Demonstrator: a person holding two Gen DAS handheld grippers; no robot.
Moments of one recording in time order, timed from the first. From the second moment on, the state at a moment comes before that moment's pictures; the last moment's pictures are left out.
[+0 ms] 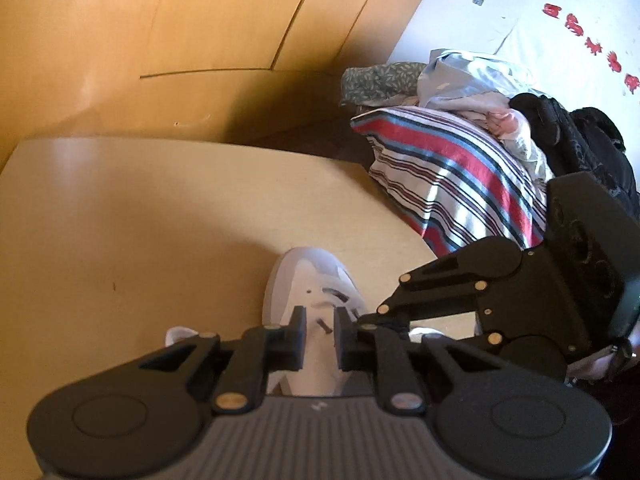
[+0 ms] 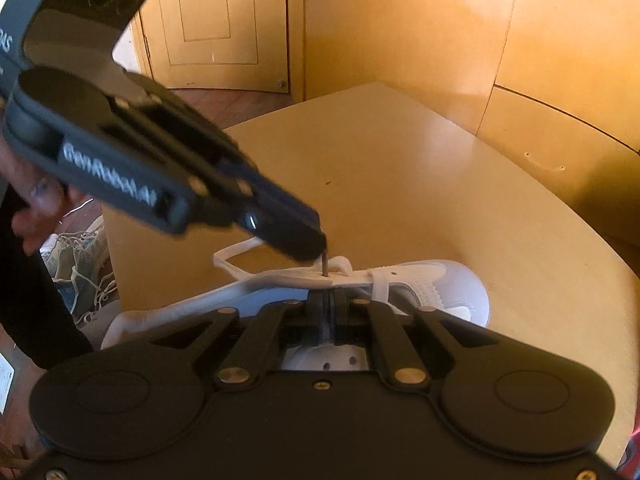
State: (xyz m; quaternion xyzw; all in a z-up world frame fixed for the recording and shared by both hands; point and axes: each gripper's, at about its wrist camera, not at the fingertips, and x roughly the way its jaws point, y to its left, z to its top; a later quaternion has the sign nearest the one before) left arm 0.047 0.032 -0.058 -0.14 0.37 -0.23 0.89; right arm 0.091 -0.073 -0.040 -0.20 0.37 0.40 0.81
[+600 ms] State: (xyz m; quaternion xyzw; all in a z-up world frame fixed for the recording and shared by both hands) left arm 0.039 0.048 -0.035 -0.15 0.32 -0.21 0.91; right arm 0.080 -0.081 -0.031 -0.21 0.36 0.38 0.83
